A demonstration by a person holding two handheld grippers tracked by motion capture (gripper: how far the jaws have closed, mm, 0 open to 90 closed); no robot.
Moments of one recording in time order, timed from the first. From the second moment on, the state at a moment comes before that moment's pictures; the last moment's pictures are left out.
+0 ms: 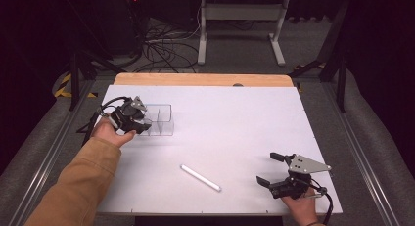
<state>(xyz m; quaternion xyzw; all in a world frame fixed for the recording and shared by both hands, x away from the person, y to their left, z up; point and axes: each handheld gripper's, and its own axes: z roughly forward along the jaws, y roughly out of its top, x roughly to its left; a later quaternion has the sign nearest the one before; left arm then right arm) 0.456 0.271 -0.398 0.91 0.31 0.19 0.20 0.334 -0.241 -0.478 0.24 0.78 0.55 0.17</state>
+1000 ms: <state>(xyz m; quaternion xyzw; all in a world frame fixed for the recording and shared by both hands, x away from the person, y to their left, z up) 0.445 0.262 -0.388 0.95 0.21 0.15 0.17 0.334 -0.241 -0.478 0.24 0.78 0.55 0.17</state>
